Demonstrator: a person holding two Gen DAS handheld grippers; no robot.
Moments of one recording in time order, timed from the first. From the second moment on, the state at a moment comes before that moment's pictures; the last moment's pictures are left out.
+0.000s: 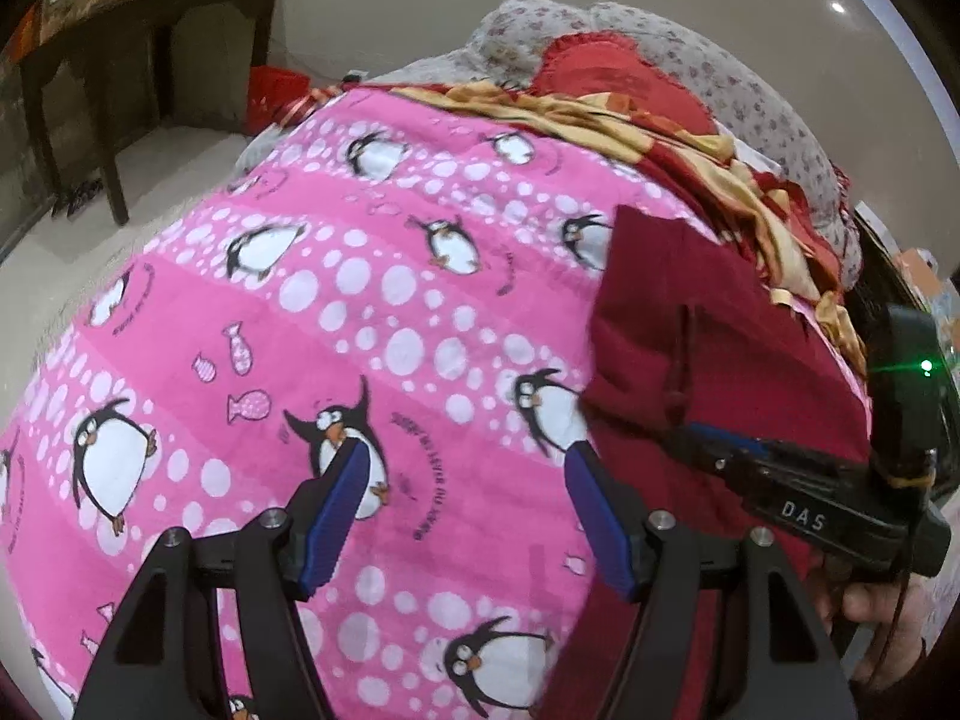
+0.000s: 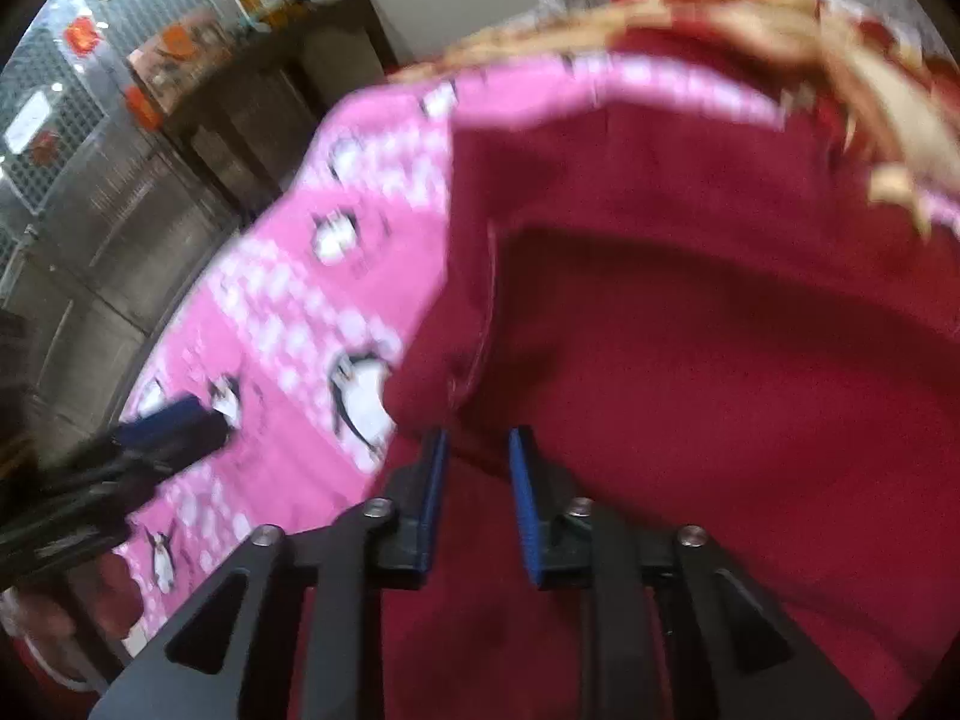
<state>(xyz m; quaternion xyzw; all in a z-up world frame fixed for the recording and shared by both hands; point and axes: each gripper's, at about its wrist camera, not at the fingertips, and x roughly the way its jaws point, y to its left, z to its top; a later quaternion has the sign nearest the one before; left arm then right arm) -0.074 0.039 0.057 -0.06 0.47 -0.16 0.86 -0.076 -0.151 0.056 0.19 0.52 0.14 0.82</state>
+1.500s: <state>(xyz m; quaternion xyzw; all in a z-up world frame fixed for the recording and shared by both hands) -0.250 0.033 0.026 0.12 0.56 -0.27 0.77 -0.445 -0.270 0.080 0.28 0.50 0.10 0.81</state>
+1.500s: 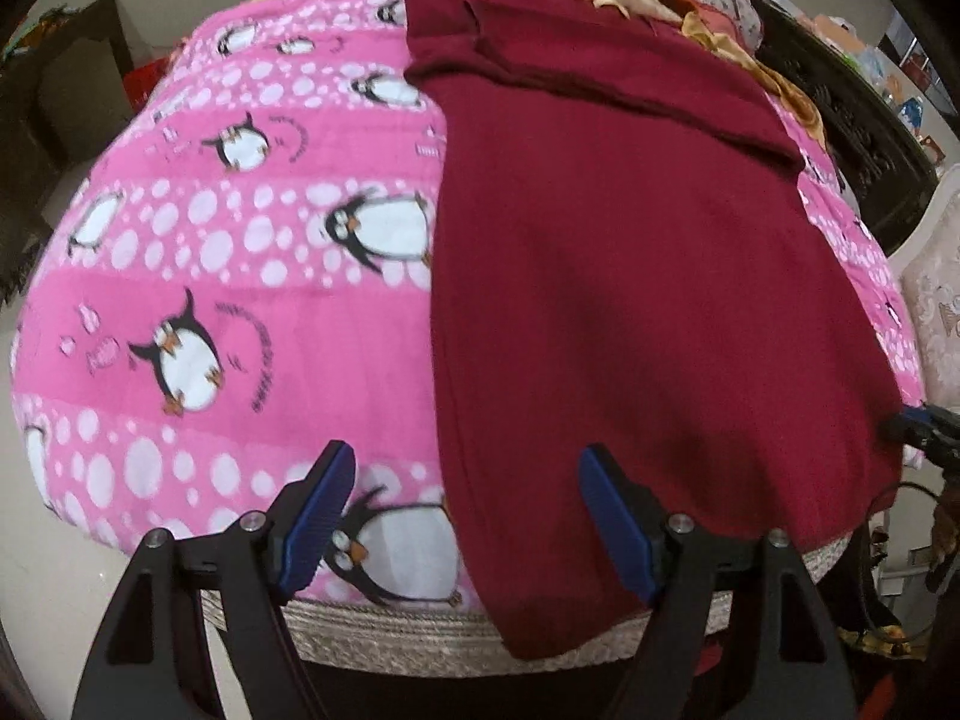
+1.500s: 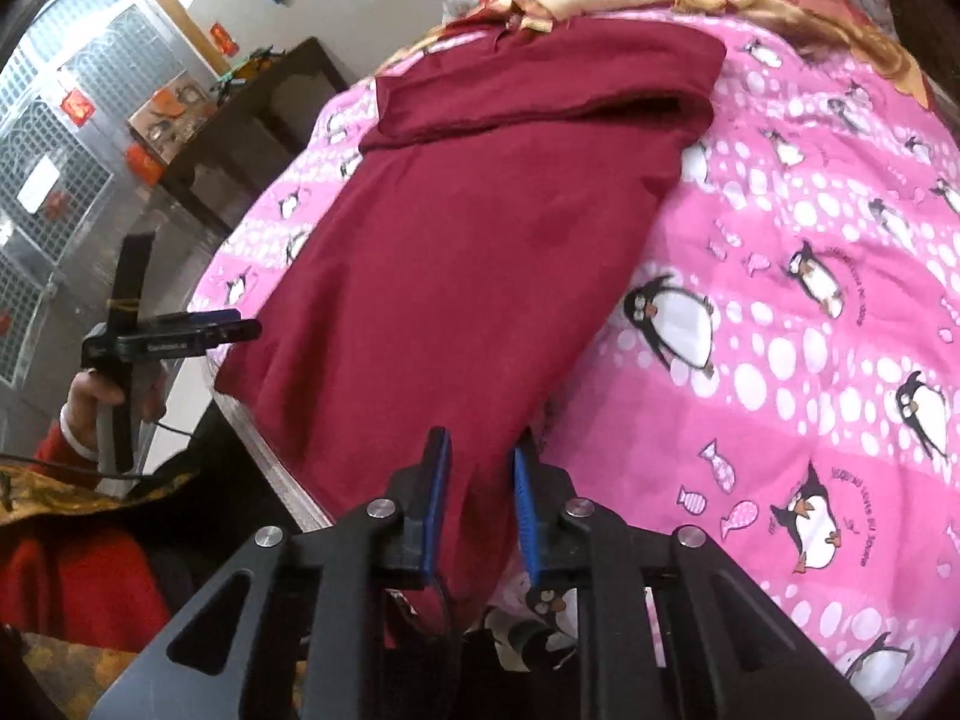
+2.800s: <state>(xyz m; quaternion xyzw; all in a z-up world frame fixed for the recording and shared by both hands) -0.234 0.033 0.026 0.07 0.60 -0.30 0.74 -0.434 -0.274 0.064 0.37 0.47 0.15 0.79</state>
